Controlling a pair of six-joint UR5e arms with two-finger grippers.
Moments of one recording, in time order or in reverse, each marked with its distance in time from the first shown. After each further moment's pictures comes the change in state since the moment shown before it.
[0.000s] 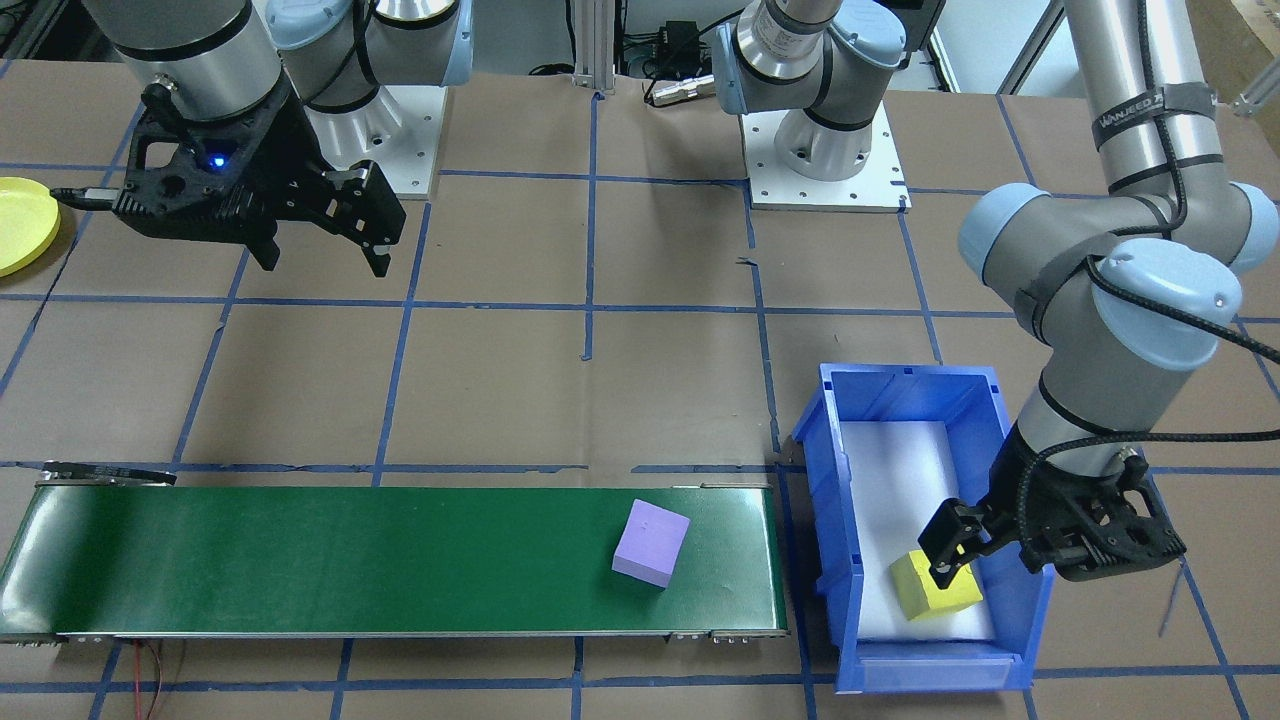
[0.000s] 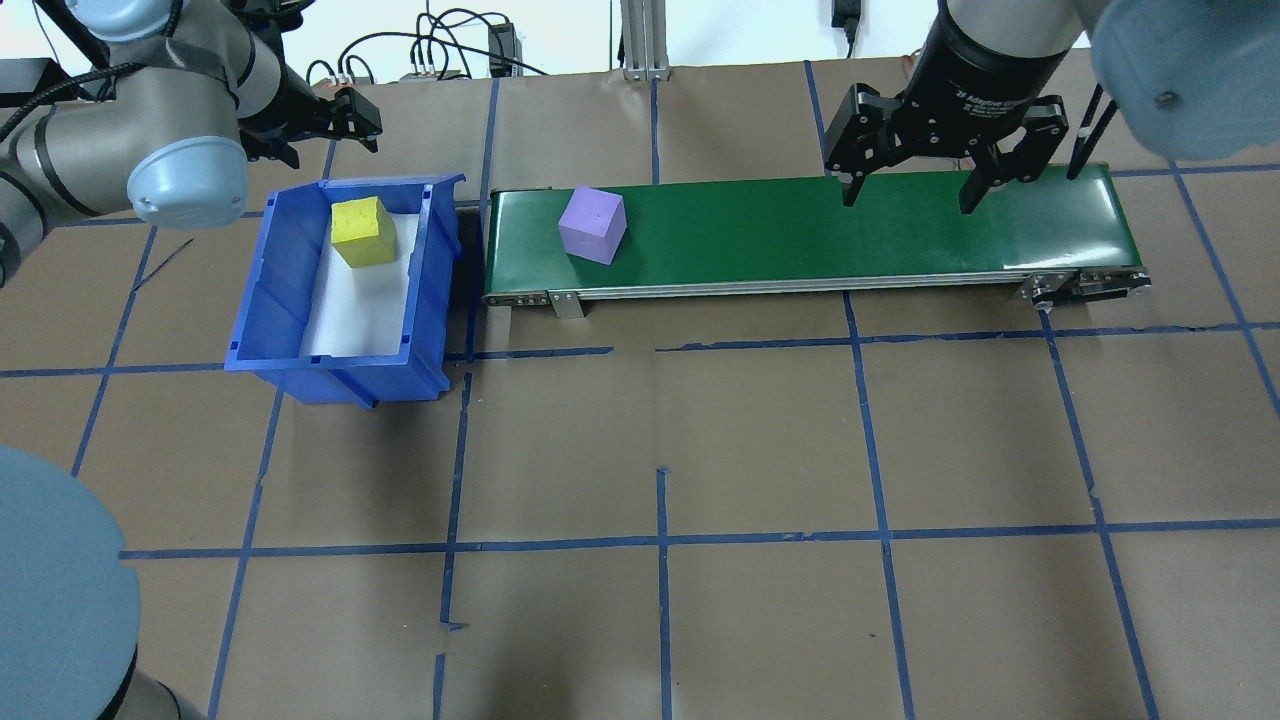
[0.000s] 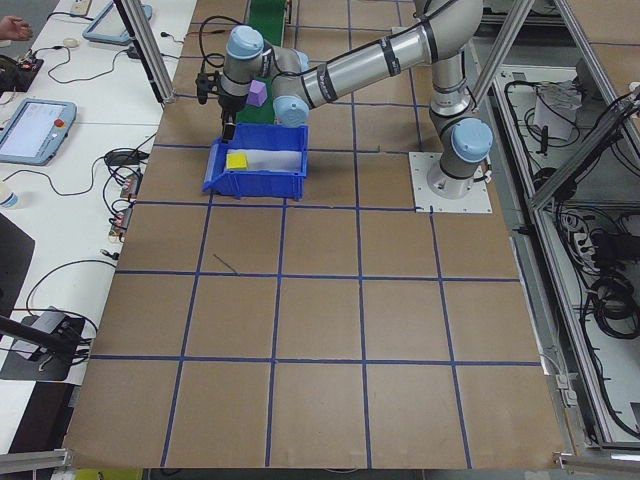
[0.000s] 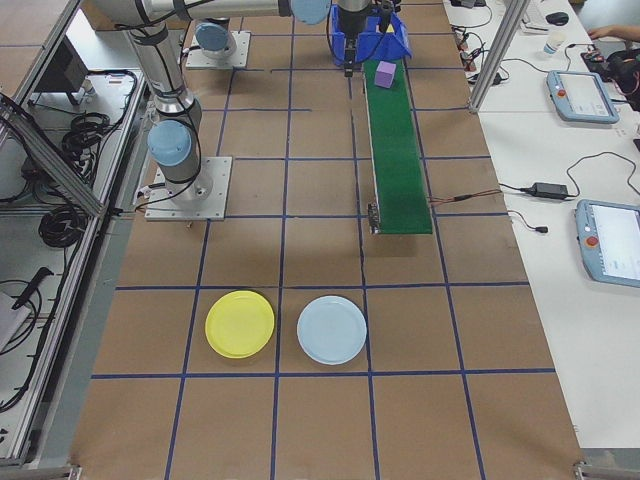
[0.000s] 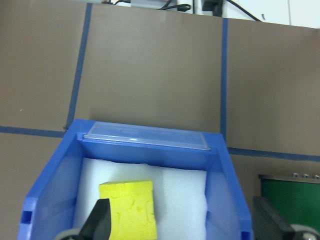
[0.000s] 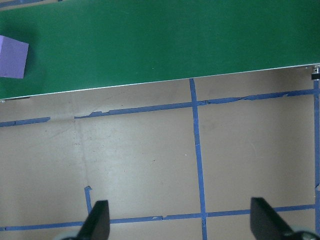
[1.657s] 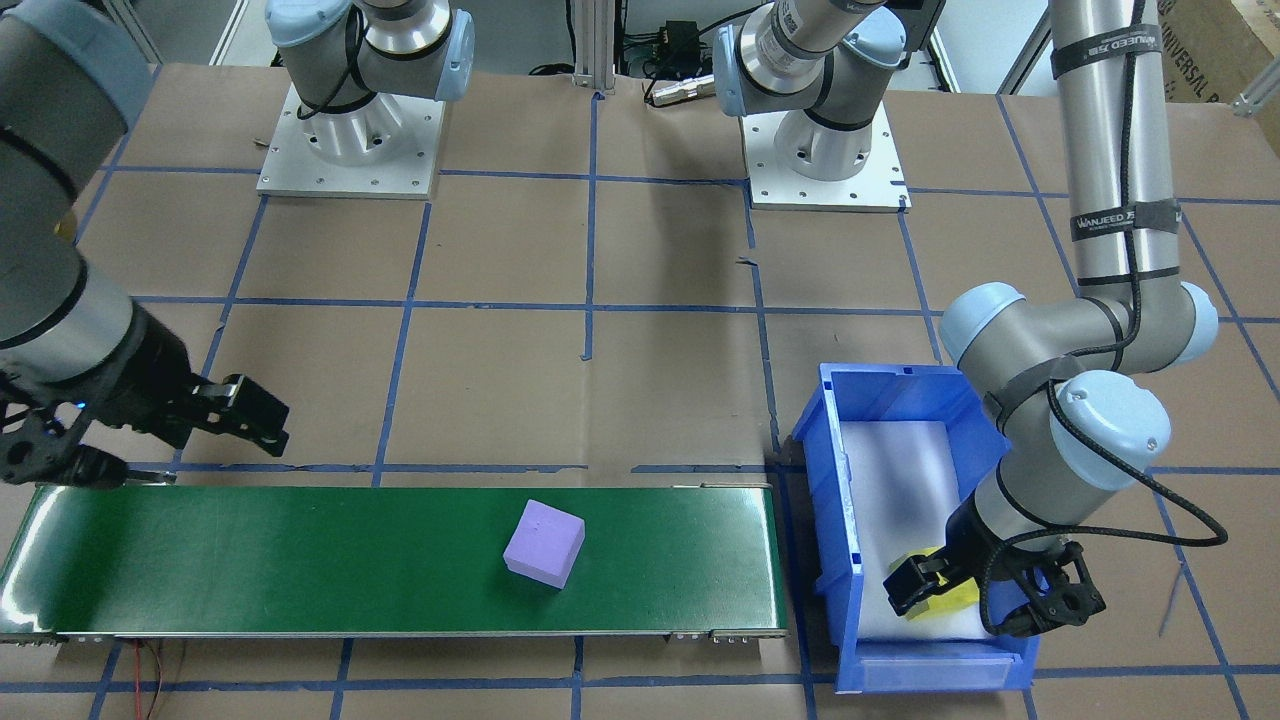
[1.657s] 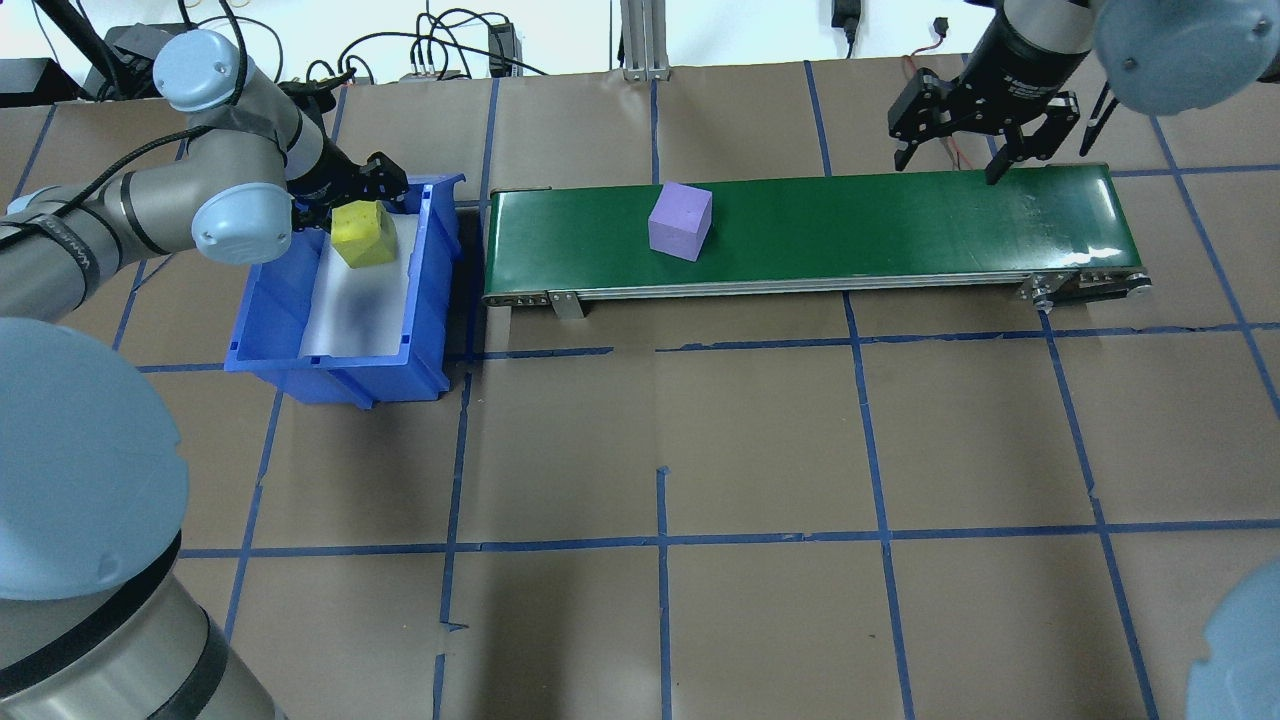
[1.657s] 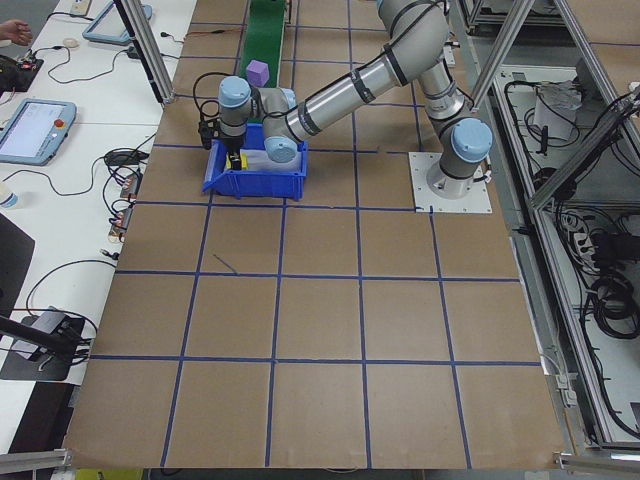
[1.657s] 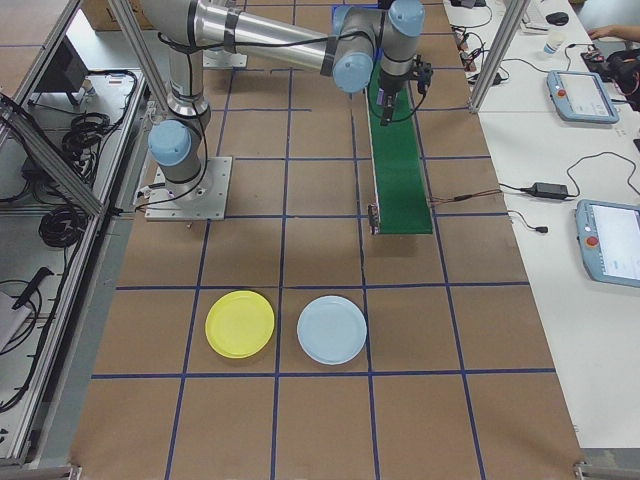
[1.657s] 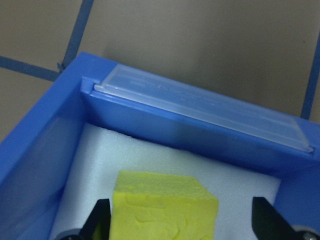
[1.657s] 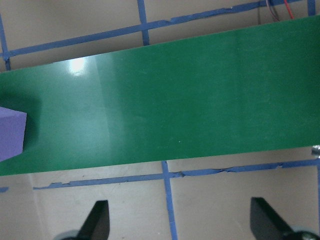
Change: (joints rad) left arm 0.013 -0.156 -0.012 0.025 -0.045 -0.106; right arm -0.229 0.272 -0.049 -0.174 0.121 -0.205
